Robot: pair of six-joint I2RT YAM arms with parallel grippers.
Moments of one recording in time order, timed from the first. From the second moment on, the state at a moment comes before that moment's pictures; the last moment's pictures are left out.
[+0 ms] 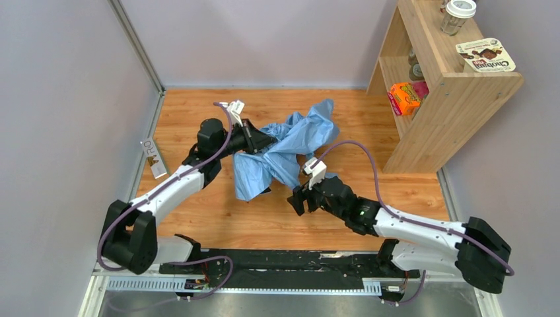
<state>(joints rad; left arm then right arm) -0.41 1.35 0.84 0.32 0.57 -0.72 1.01 1.10 0.49 0.24 0.16 0.25</state>
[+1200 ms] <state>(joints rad) -0.41 0.99 0.57 0.51 0.42 -0.88 1.26 1.13 1.12 -0.47 0.35 0.22</state>
